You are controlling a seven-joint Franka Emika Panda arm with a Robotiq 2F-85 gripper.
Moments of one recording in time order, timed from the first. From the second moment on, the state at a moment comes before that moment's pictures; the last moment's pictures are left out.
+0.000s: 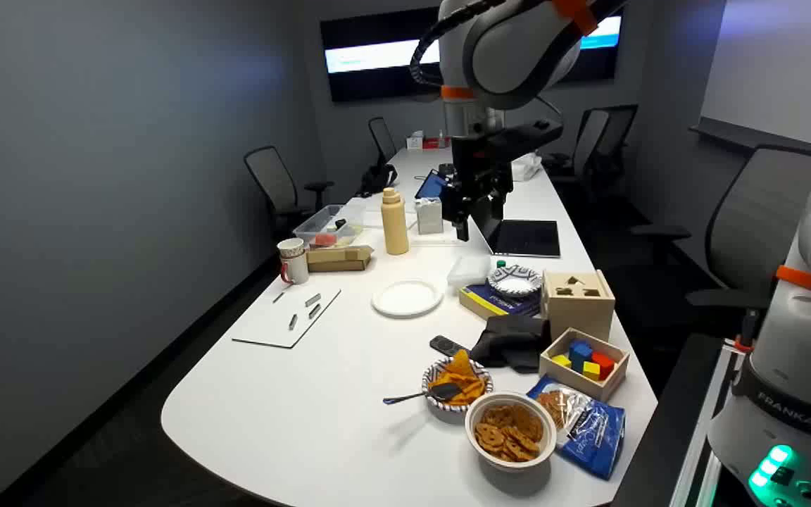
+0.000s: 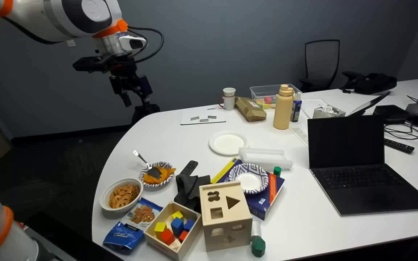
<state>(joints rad) -0.02 -0.35 0.18 -2.49 -0.08 2.16 0.26</state>
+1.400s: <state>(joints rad) -0.25 -0.30 0.00 -2.56 -0.08 2.39 0.62</state>
